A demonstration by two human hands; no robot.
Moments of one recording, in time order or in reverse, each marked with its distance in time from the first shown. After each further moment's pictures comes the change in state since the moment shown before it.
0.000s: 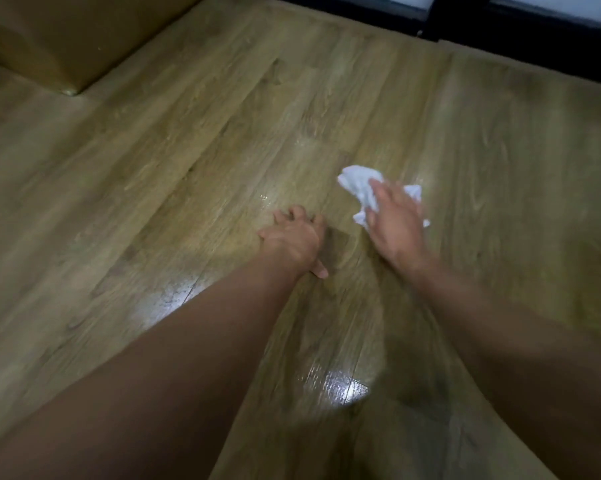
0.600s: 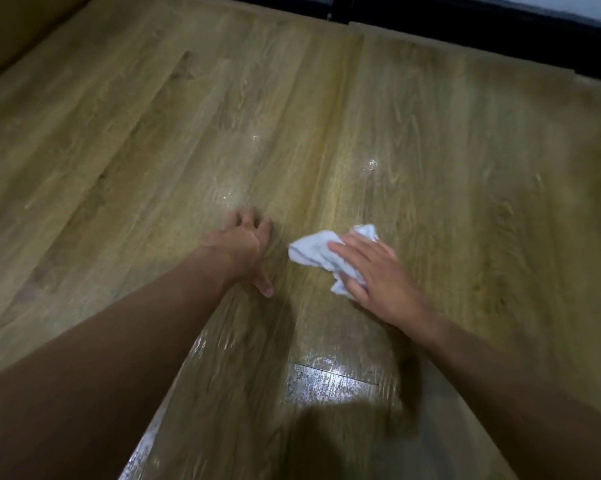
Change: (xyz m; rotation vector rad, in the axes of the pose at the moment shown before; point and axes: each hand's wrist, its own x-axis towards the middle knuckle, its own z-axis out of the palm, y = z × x) left_hand -0.011 0.034 0.009 0.212 -0.080 0.082; right_hand -0.139 0.073 -0.046 0.018 -0.107 -0.285
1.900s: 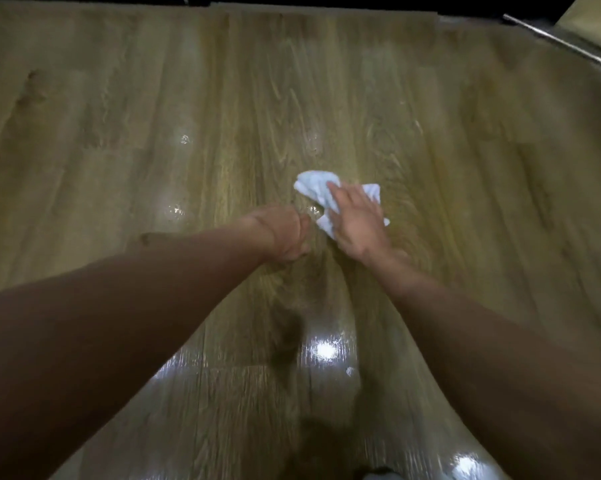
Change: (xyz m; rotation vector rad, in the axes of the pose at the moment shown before) left_hand 0.002 0.193 -0.053 0.491 0.159 0.546; right_hand -0.034 0.098 -0.035 0.055 0.064 0.613
